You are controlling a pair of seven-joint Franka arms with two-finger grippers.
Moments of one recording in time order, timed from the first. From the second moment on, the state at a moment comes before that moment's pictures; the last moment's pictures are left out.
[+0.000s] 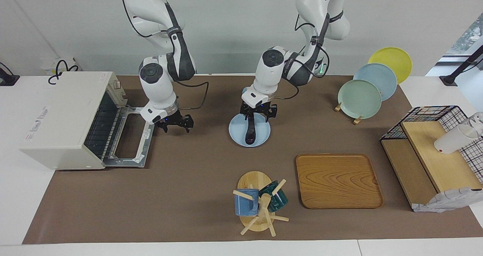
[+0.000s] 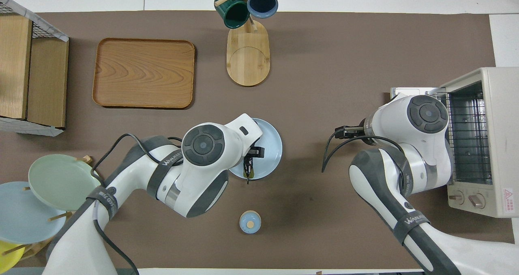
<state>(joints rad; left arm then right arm) -0.58 0.17 -0.11 -2.05 -0.07 2.29 -0.49 0.24 0.10 -0.02 -2.21 0.03 2.31 0.24</state>
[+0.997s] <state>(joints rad) -0.06 0.05 -0.10 -1.69 -0.07 1.73 -0.13 0.72 0.50 -0.02 -1.43 -0.08 1.87 0.75</state>
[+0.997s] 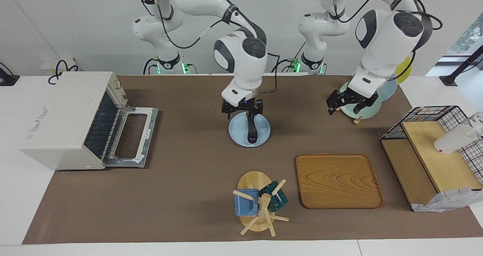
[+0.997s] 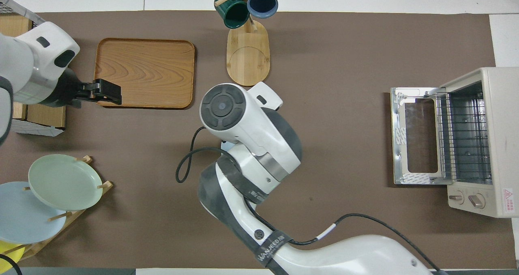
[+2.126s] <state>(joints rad) -0.09 -0.04 -0.09 -1.61 -0.04 1.47 -0.11 0.85 0.63 -0.02 -1.53 -0.08 2.17 0.86</state>
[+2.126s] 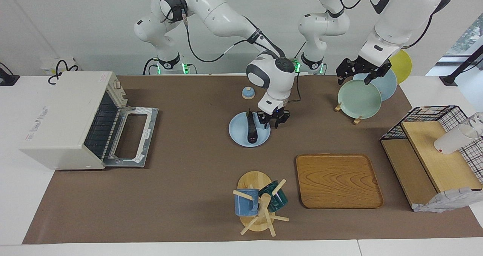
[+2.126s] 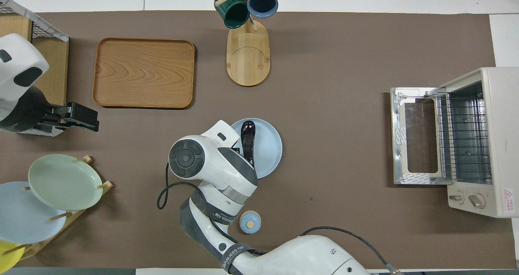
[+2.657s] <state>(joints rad) -0.10 -0.02 -0.08 -1.58 -0.02 1.42 -0.11 0.85 0.61 -0.02 -1.53 -0.10 2.17 0.86</state>
